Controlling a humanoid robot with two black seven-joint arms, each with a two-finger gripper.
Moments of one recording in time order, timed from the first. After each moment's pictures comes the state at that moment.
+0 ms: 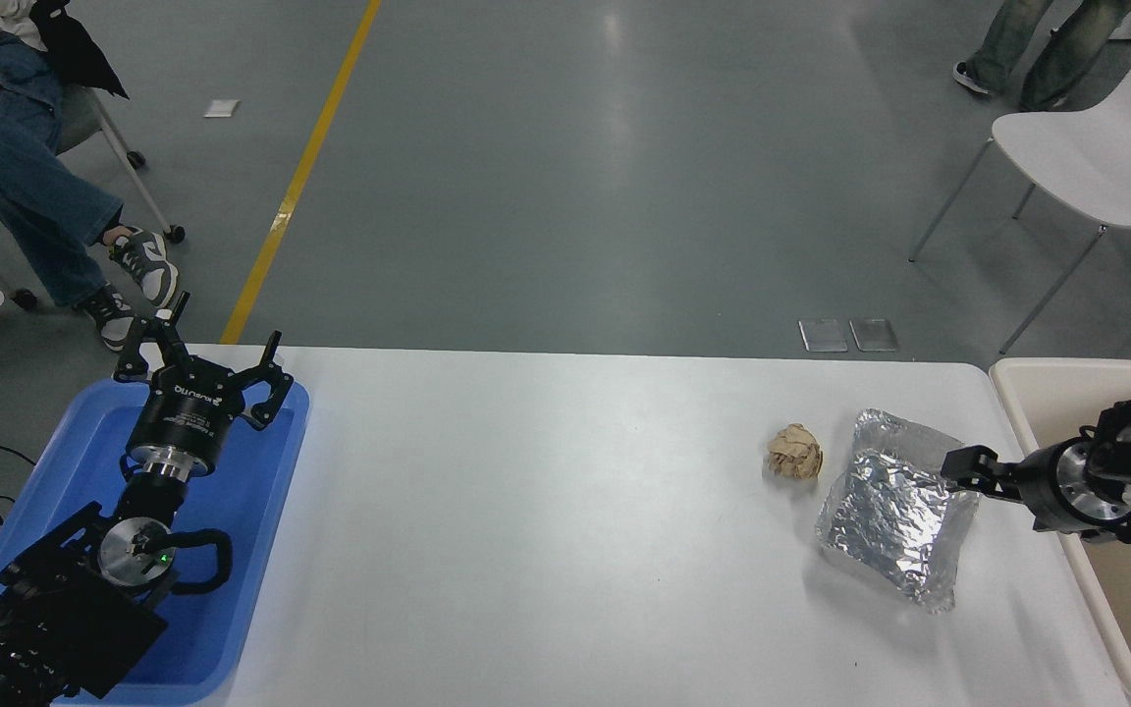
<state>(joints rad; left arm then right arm) -0.60 0.22 -0.90 -0.31 -0.14 -0.77 -0.37 1.23 -0.61 -0.89 0.99 -0.28 0.10 -0.09</state>
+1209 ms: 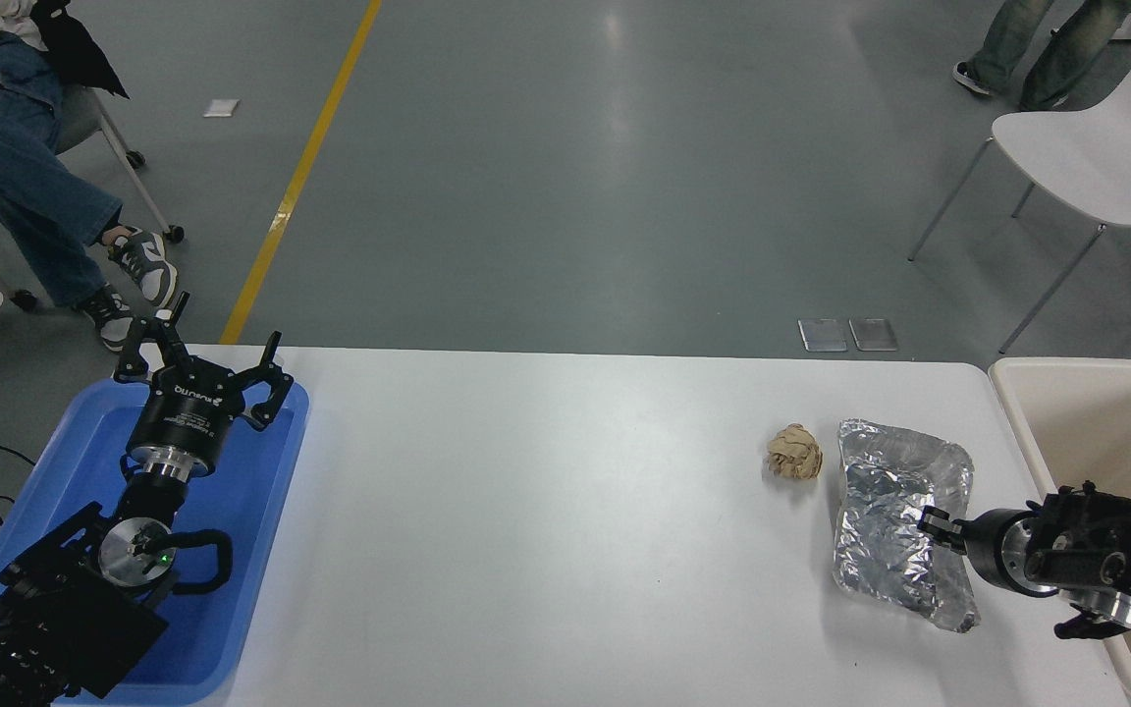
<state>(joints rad) -0.60 0.22 -0.90 -0.31 -0.14 -0.77 -0.37 1.01 -0.50 -0.86 0.89 -0.34 -0.14 0.08</state>
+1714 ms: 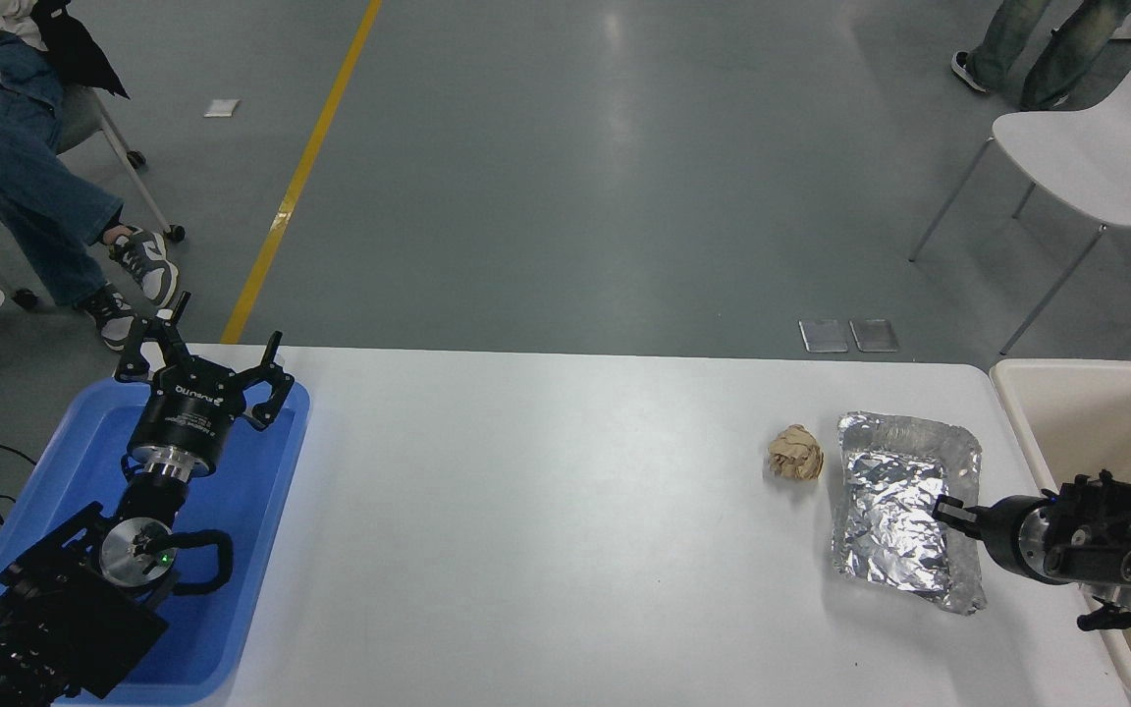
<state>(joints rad) -0.60 0.22 -0.90 -0.31 -0.14 -0.77 -0.37 1.08 -0.58 -0.91 0.92 -0.36 -0.14 0.09</state>
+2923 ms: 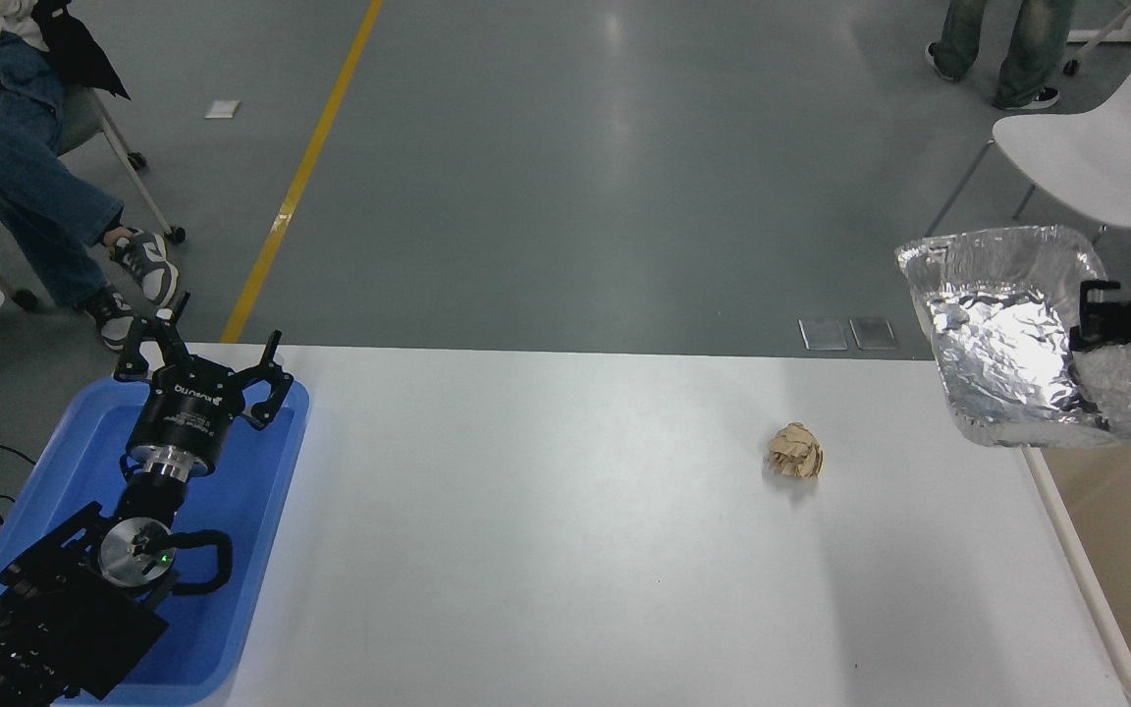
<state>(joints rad) -0.60 0.22 -0.90 -0.31 -0.14 -0.77 -0.37 2.25 -0.79 -1.40 1.37 -0.48 0.49 0.09</state>
